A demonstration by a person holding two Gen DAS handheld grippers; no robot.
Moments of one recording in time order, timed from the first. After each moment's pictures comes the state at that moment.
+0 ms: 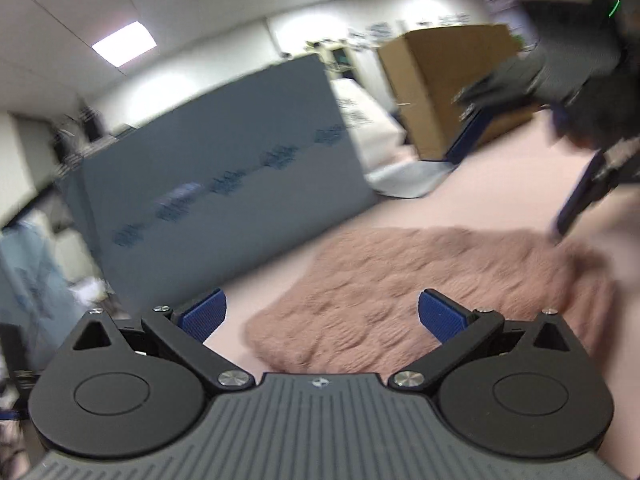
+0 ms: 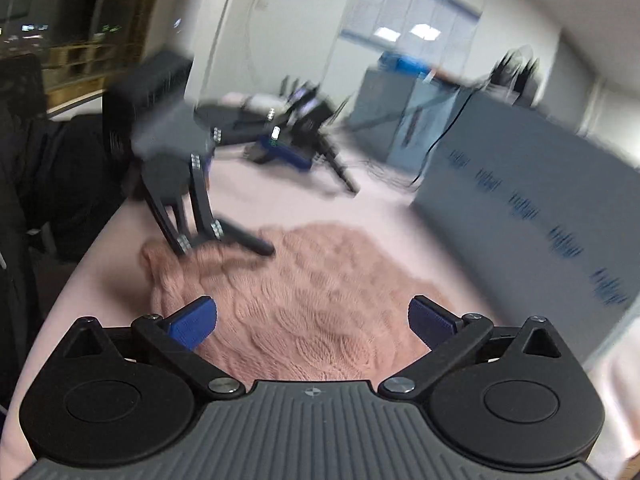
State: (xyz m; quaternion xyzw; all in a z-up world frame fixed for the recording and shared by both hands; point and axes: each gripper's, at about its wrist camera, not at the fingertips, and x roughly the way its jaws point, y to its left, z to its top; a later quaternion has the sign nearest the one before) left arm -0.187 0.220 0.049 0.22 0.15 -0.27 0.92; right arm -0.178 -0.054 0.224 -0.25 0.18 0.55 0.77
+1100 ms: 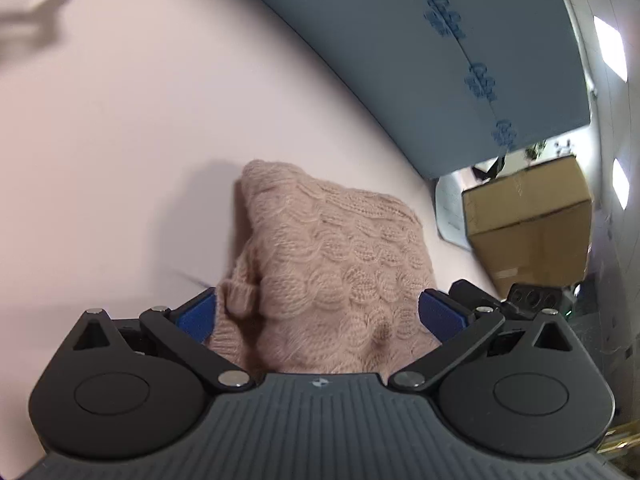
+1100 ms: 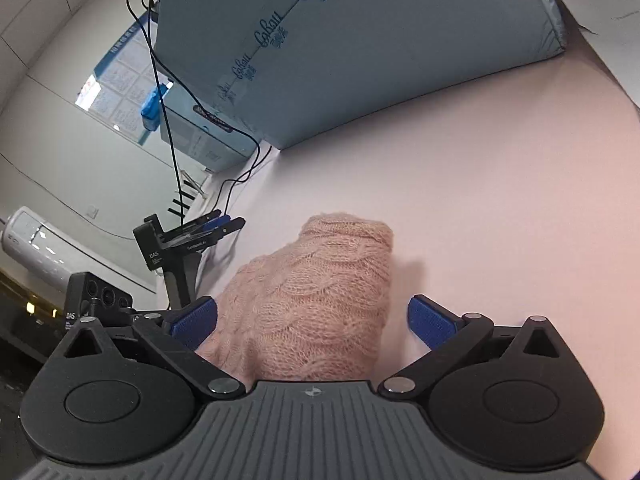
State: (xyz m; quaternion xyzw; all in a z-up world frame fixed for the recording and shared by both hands) left arm -0.043 0.299 0.010 -0.35 0.49 -0.17 0.78; right arm -0.031 -0.076 0.157 0.28 0.45 0.39 0.76
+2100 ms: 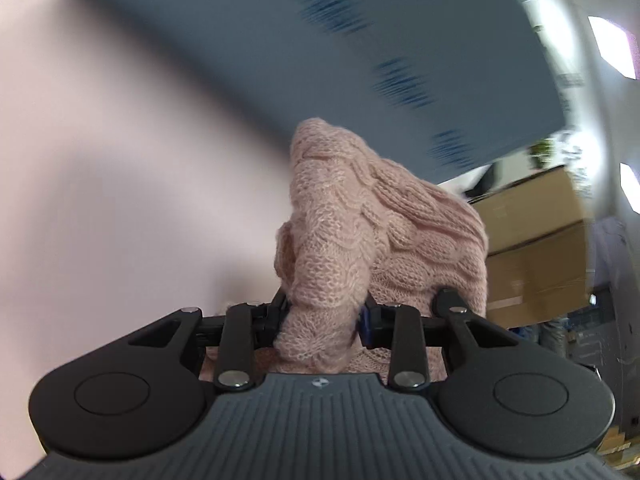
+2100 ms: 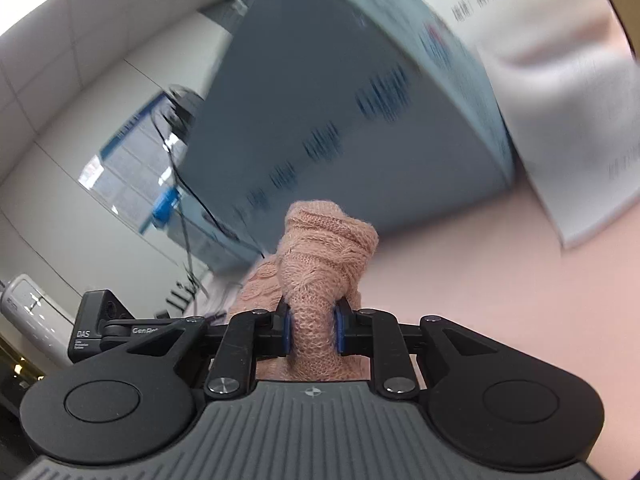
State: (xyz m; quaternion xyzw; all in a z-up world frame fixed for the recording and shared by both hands) left arm 0.018 0.181 0.104 -0.34 0.43 -0.19 0.82; right arm -0.053 -0.159 0.247 0.33 0.27 0.34 0.84
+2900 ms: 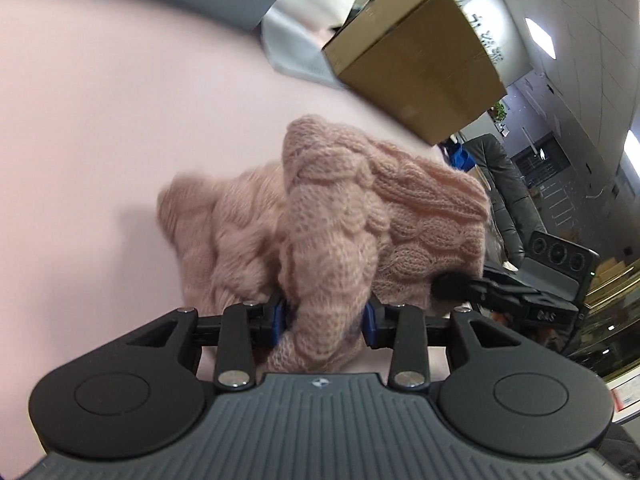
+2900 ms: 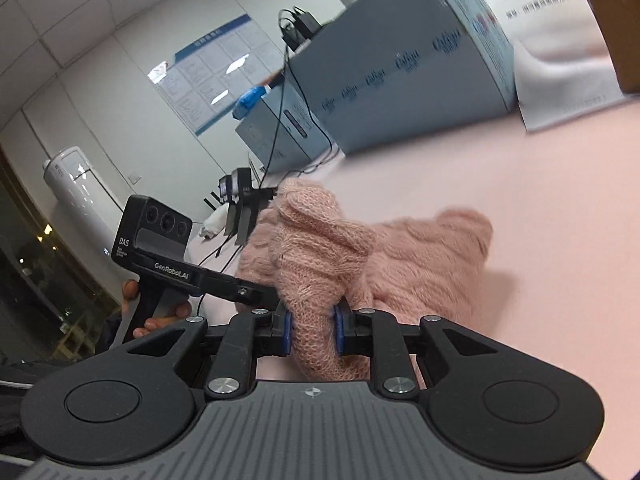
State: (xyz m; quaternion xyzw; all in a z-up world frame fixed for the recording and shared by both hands) left arm -0.190 0.160 0.048 -0.23 0.49 -0.34 0.77; right arm -0.284 -0.208 0.195 0.24 0.34 0.42 0.81
